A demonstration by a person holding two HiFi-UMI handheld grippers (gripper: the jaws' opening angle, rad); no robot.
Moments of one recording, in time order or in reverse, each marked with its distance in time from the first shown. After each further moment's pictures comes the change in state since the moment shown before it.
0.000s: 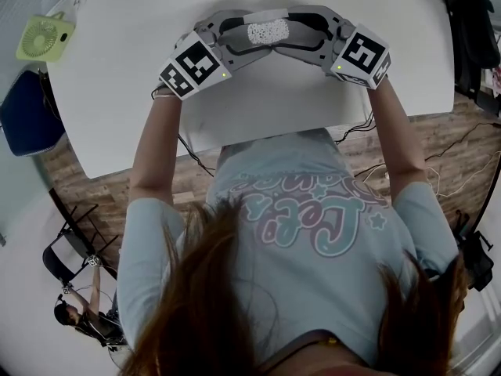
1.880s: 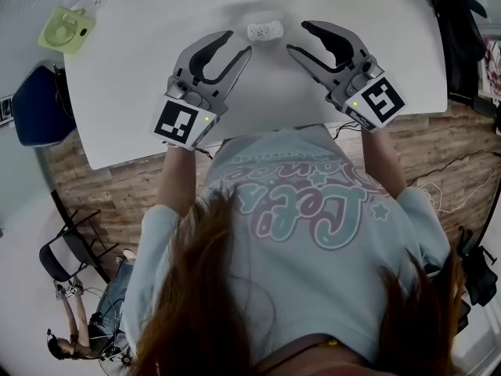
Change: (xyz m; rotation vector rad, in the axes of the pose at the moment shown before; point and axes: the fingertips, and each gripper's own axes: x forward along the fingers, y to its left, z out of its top) left arm -0.102 -0.032 0.085 -0.134 -0.363 0.525; right arm -0.085 0.040 0.085 0.004 -0.315 -0.347
